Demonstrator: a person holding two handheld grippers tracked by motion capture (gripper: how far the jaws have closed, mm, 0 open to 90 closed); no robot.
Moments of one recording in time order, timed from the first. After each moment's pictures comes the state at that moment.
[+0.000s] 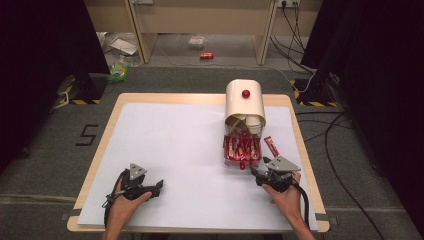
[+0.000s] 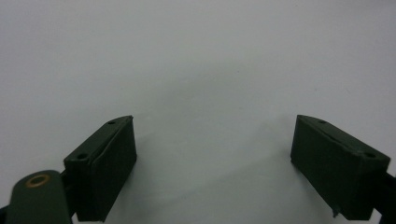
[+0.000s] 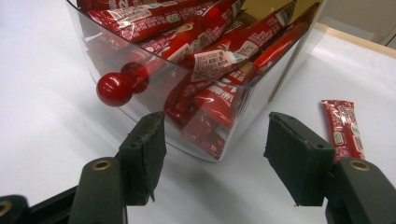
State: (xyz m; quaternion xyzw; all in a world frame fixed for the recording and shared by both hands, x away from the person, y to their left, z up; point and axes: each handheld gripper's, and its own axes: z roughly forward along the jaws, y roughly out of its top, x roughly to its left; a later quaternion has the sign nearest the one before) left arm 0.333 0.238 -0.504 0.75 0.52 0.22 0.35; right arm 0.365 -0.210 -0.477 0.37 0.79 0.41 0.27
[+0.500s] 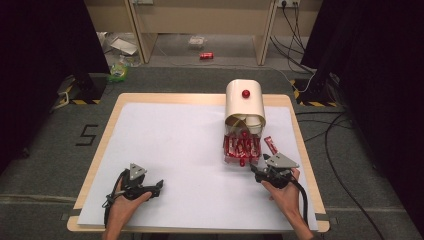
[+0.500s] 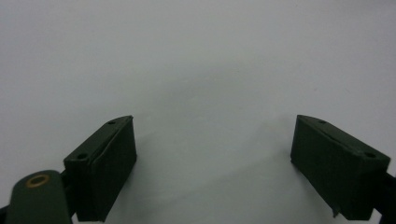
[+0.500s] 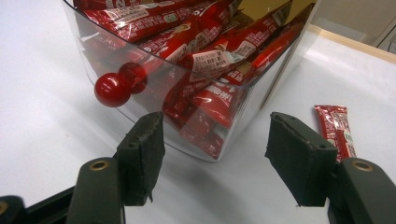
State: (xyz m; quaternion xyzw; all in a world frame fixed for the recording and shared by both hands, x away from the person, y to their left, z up) left arm 0.332 0.238 -0.504 0.75 0.52 0.22 0.35; right arm 0.375 -0.209 -0.477 0.37 0.79 0.41 0.27
